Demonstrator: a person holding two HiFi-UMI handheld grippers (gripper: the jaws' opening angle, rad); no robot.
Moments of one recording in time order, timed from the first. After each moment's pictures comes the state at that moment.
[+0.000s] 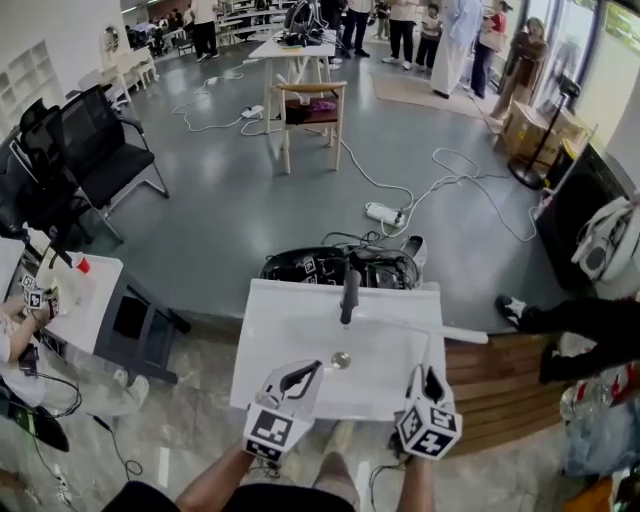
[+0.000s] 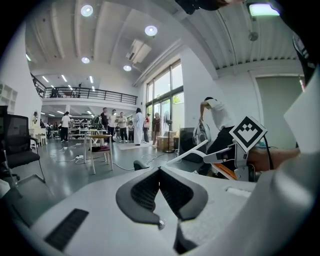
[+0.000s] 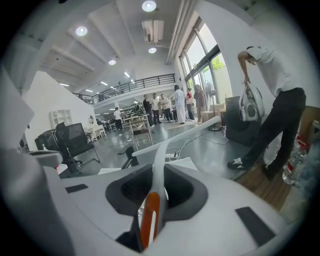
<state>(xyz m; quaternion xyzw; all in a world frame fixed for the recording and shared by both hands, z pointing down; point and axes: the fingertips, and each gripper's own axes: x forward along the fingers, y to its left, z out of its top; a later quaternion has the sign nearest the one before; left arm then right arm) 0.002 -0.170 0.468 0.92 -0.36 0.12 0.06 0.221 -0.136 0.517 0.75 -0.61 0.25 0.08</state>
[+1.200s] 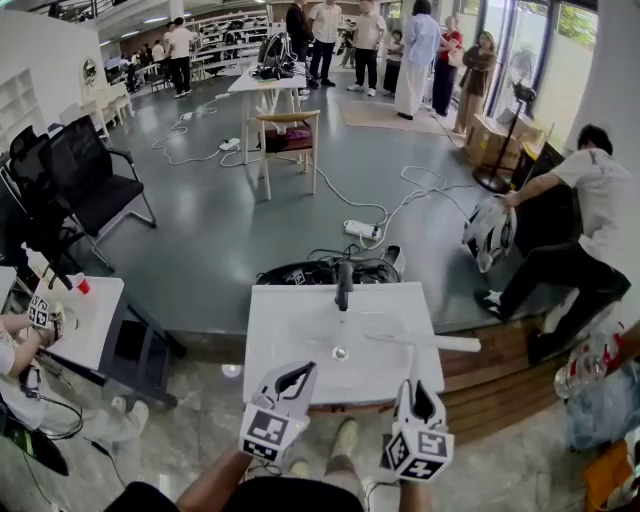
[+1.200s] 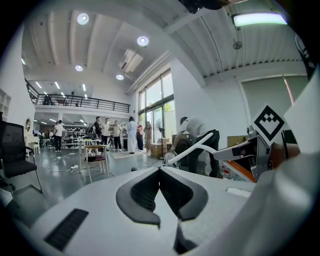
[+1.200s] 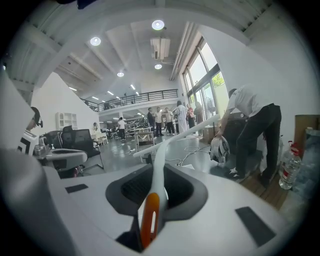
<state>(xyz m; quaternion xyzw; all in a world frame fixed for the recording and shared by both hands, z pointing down) -0.055 -0.089 0.422 0.94 -0.32 0.09 0.02 0.127 -0.009 0.440 0.77 -0.62 0.16 0.05</state>
